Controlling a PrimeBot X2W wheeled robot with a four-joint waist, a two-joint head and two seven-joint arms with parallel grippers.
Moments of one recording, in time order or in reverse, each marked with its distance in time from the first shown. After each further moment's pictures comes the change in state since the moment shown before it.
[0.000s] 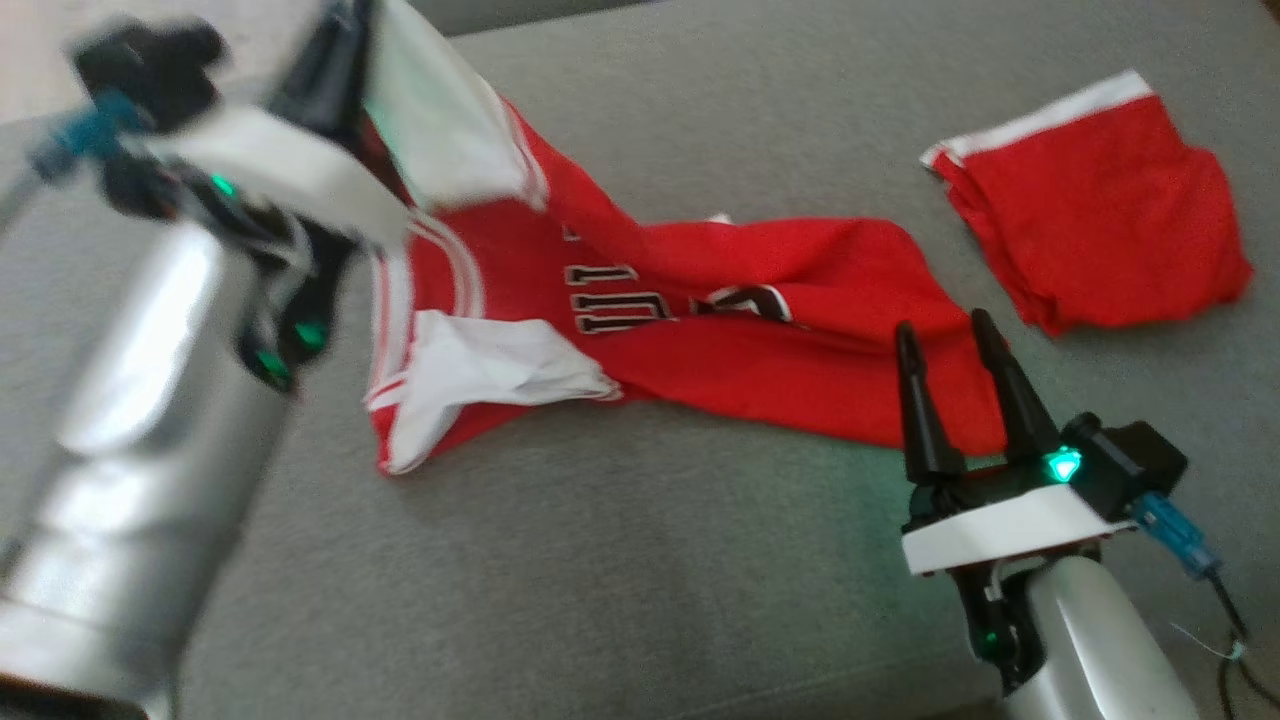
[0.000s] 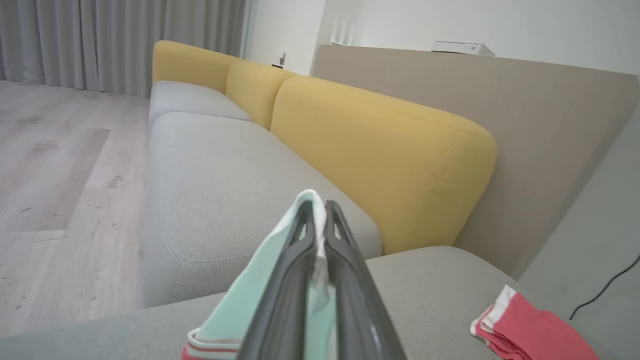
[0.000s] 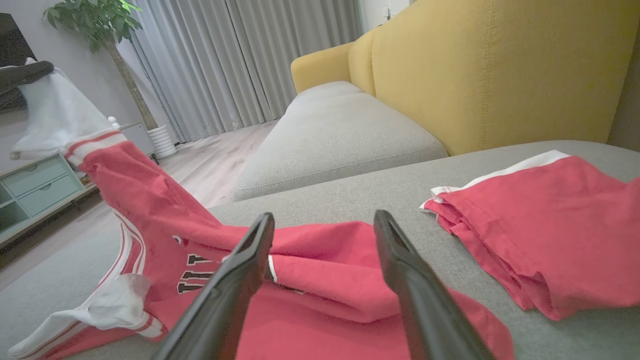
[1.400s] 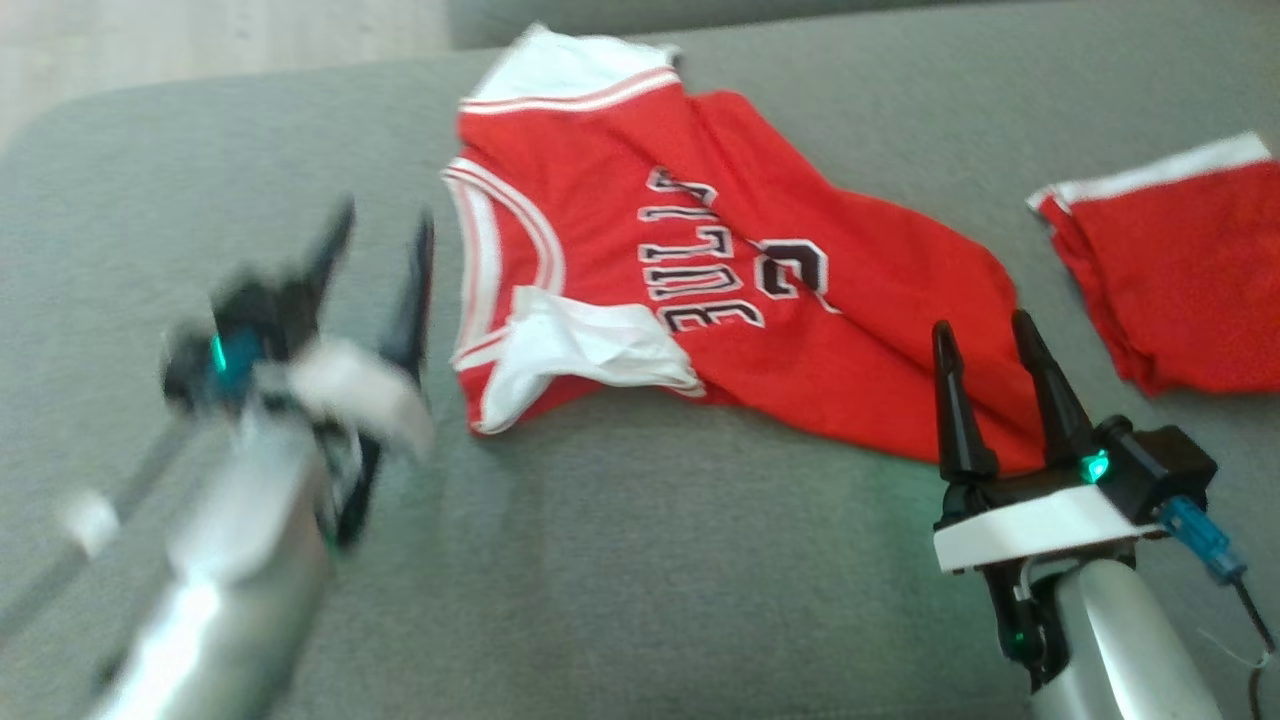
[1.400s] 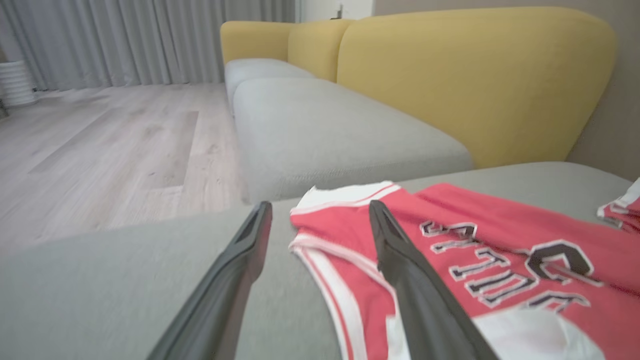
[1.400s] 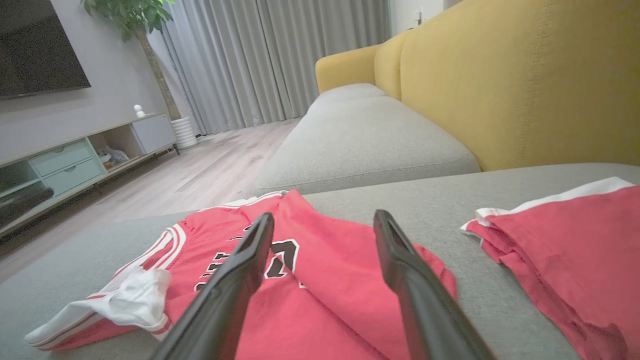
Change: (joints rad) left arm 0.130 -0.047 -0.115 0.384 0.175 -0.044 -0.322; right arm 0.005 0.000 -0.067 0.007 -0.060 0.000 0.000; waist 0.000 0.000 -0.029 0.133
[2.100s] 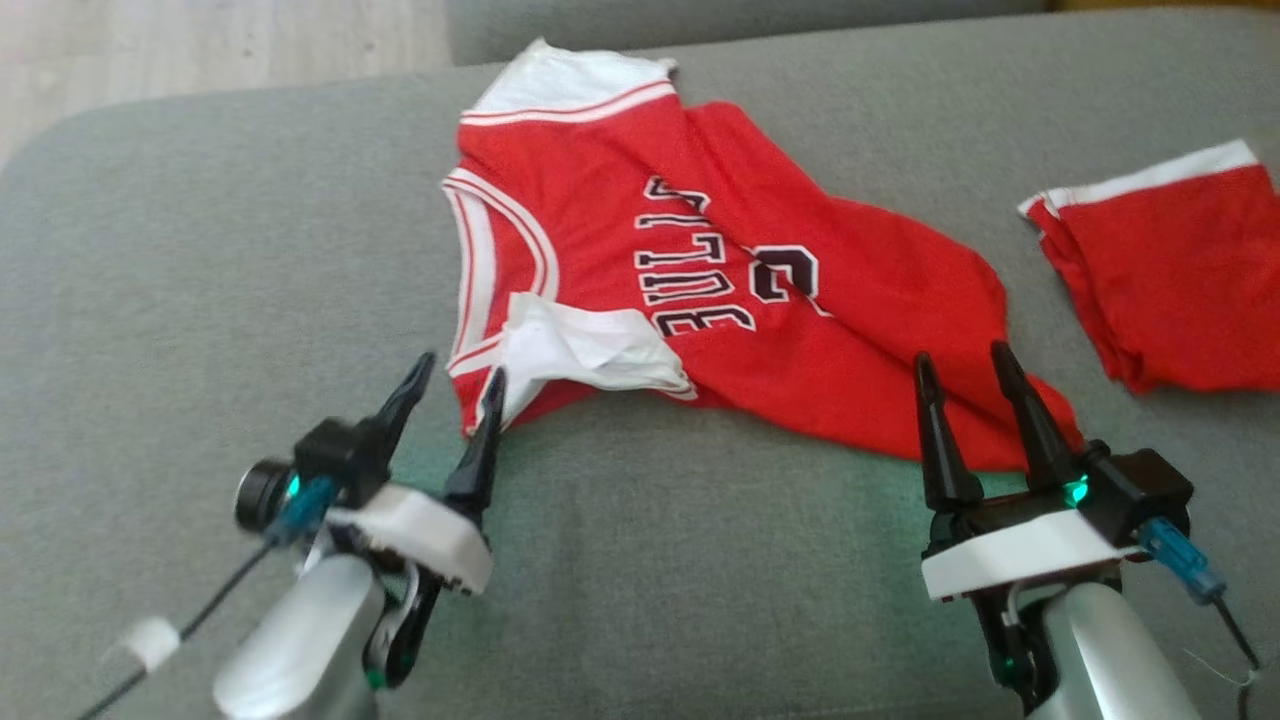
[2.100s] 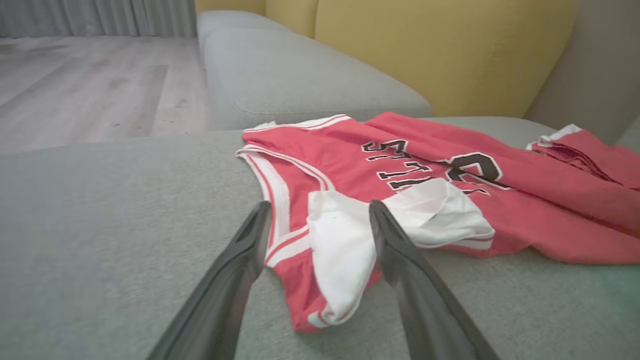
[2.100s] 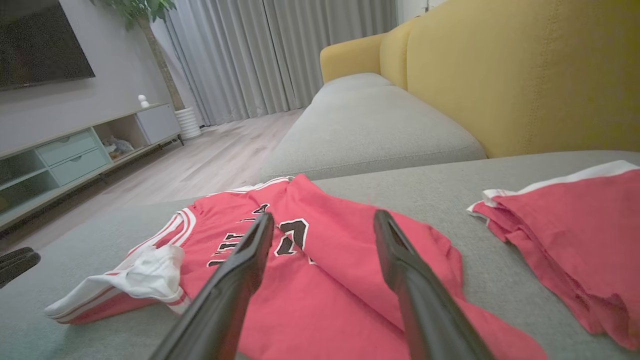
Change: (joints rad) left arm 0.312 0.013 -0.002 -0.286 0.039 0.072 0.057; right arm 0.037 0.000 0.023 0.010 -0.007 0.000 0.000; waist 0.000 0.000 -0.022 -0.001
